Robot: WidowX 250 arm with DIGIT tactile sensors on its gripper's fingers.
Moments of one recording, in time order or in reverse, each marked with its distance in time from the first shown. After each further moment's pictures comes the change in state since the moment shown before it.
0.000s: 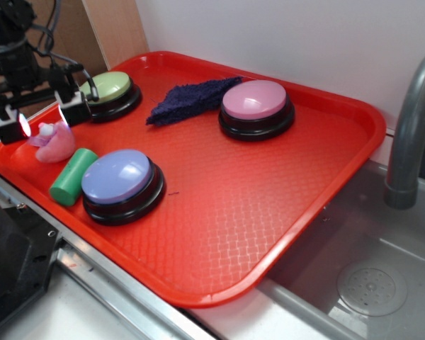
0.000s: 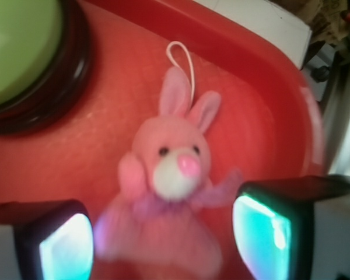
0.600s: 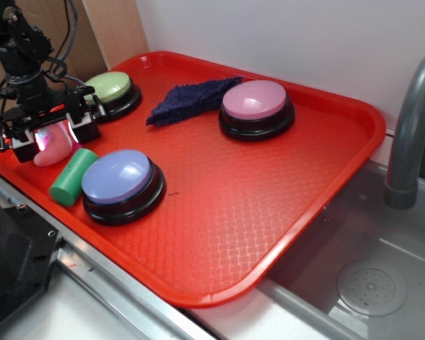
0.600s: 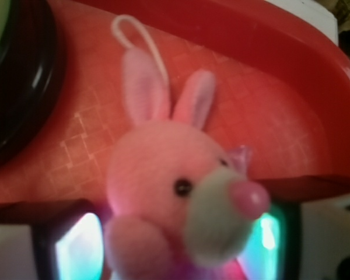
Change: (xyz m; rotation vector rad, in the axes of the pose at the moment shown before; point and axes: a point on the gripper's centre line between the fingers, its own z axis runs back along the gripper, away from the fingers) arm 0.002 -0.001 -0.022 -0.002 -0.070 0.043
